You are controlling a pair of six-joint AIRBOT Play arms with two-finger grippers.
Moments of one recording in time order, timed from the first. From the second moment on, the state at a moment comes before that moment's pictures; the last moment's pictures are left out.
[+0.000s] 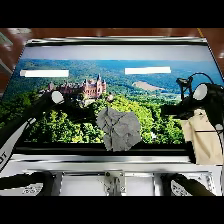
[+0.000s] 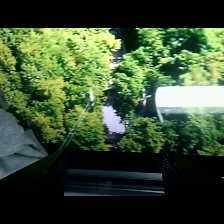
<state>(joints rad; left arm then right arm) -0.35 -1.45 1.04 0.99 -1.02 -1.66 -0.01 -1.21 1.07 -1.40 1.33 1.53</state>
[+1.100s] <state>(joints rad) -0.44 -1.54 0.99 0.79 -0.74 -1.56 -0.02 -1.40 0.79 -0.65 1.17 1.22</state>
